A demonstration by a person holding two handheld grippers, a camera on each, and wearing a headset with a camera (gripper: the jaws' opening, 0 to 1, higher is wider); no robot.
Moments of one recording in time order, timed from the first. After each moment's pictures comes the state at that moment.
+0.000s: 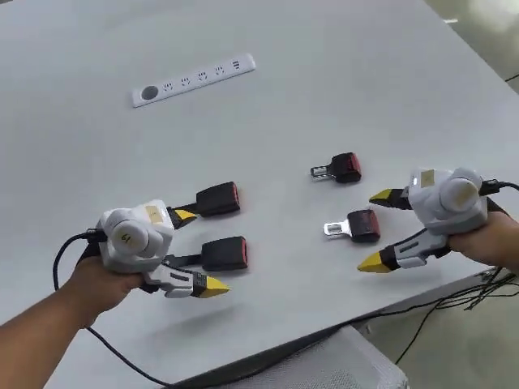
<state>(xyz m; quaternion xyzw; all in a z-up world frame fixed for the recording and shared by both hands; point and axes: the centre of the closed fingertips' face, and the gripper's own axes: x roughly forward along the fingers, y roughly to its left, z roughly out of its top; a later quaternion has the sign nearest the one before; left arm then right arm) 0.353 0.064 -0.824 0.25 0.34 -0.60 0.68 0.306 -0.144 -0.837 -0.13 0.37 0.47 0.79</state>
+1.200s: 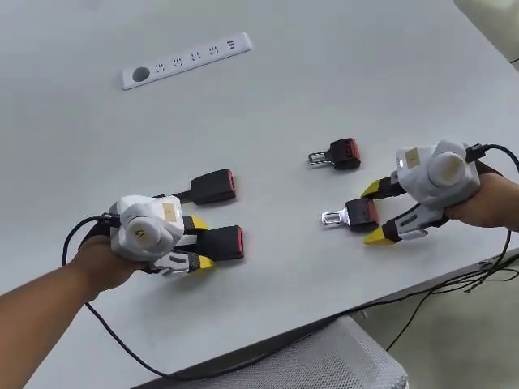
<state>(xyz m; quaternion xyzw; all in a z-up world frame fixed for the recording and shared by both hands) 0.351 0.073 -0.857 0.33 0.33 -0.64 0.61 0.308 -0.153 -0.850 -0.21 0.38 0.53 0.73</state>
